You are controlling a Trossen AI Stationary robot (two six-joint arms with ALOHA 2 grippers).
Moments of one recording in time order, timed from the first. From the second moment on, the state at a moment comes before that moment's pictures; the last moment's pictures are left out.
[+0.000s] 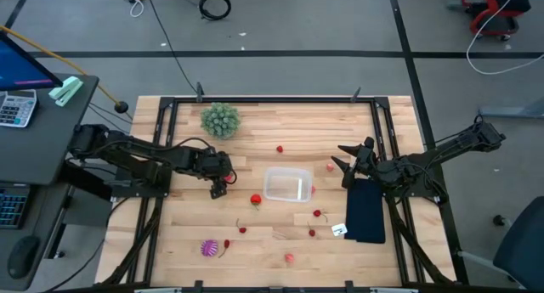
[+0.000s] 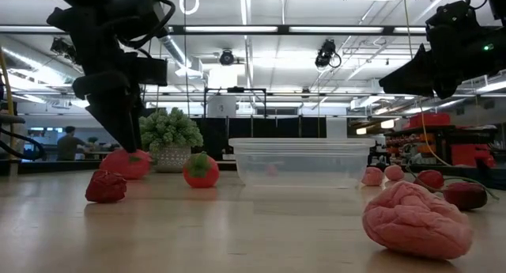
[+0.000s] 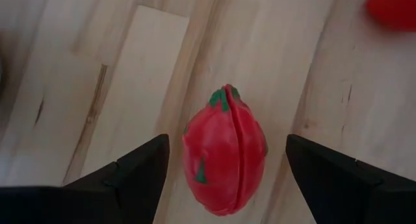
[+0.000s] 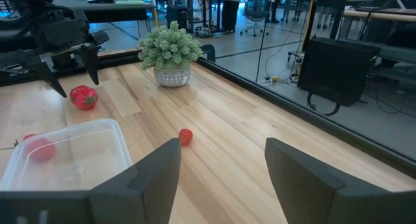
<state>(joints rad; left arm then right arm) -0.06 1.32 0.66 -0.51 -0.21 -0.33 0.33 0.61 0.12 0.21 0.89 0.26</state>
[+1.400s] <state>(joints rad) -0.06 1.32 0.43 -0.04 -0.21 -0.33 0.33 0.61 0.12 0.21 0.89 0.26</state>
